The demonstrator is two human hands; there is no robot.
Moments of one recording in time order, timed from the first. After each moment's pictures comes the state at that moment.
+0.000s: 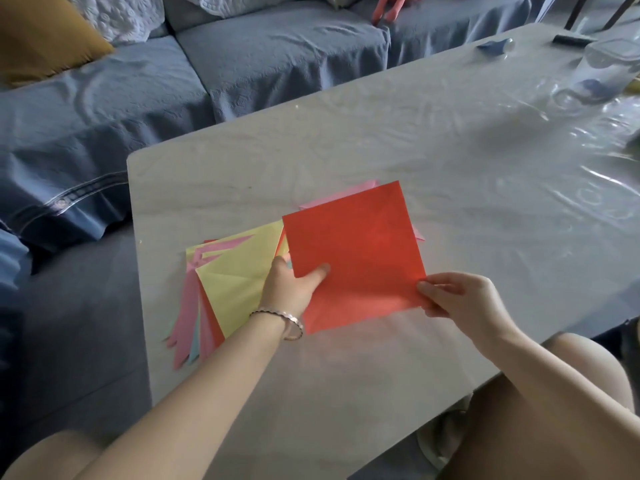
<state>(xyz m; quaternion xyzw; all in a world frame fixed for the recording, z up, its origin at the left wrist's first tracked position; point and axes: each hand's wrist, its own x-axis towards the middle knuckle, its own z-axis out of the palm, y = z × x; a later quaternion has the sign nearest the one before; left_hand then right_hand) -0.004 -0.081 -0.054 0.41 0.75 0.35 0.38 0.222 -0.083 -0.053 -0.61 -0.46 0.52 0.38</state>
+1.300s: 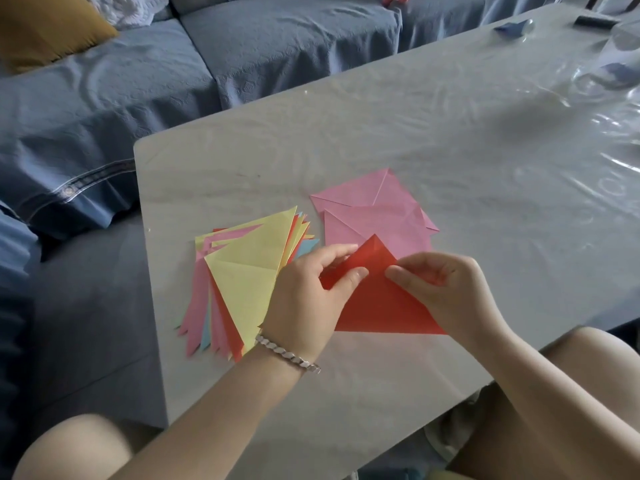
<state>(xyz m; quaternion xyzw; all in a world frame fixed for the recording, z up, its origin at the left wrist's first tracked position) 0.012 -0.126 0.000 0.62 0.63 0.41 0.23 0.171 -0.101 -0.018 -0.52 -0.61 0.43 0.41</state>
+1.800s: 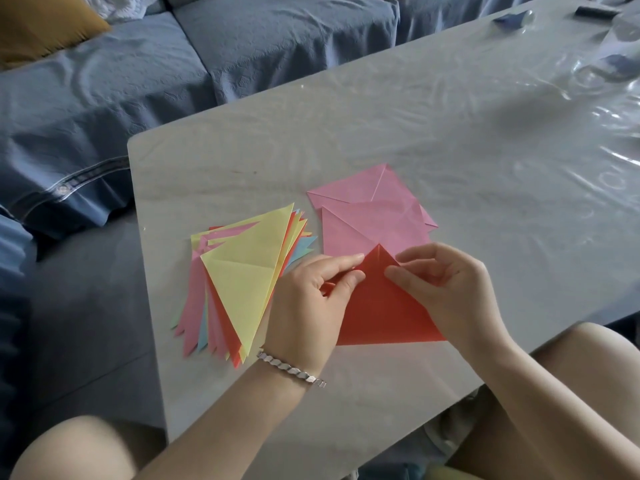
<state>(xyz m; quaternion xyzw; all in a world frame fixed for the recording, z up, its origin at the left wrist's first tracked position) 0.018 -0.132 -0.006 0.62 0.61 0.45 0.19 0.165 -0.110 -0.009 -0.55 -0.54 0.45 0.45</state>
